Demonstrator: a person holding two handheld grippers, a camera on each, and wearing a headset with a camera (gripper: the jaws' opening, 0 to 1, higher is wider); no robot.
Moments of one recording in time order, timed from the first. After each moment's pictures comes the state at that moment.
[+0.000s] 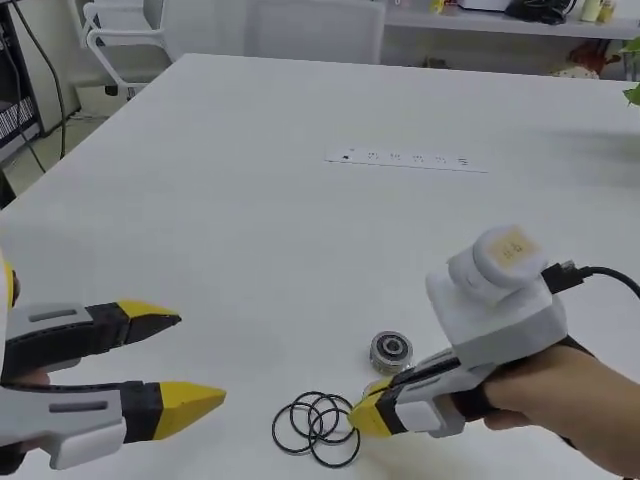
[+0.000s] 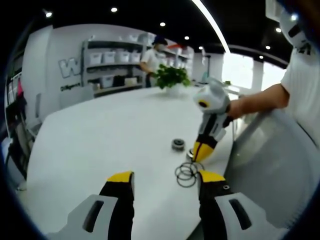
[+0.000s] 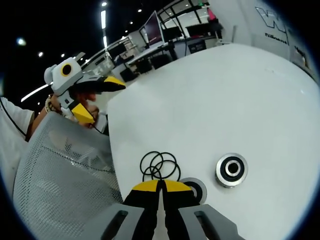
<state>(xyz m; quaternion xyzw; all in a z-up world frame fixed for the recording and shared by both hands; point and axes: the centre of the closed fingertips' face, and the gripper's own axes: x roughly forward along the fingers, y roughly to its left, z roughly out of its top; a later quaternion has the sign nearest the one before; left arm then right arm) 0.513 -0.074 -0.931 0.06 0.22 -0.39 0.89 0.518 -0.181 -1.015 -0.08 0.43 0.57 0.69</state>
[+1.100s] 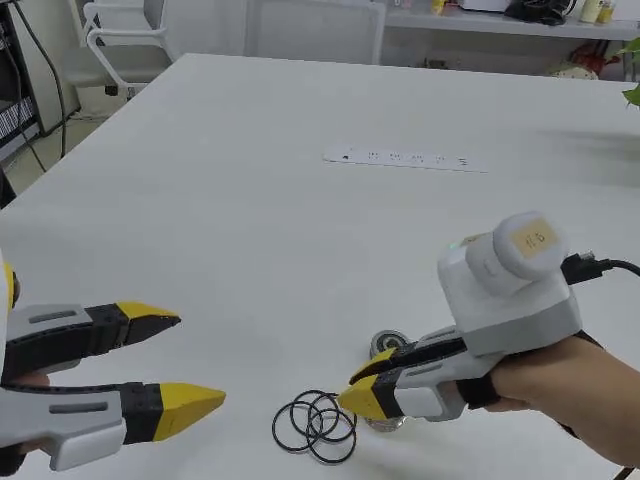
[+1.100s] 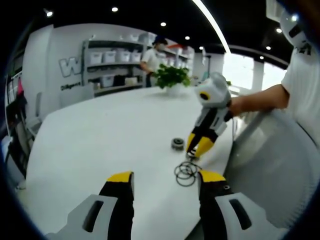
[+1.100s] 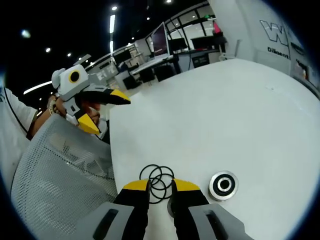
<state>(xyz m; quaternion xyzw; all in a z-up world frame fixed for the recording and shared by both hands) 0.512 -0.074 -0.934 0.06 0.22 -0.39 0.89 0.529 -0.175 -0.993 -0.09 0.37 0.58 0.72</state>
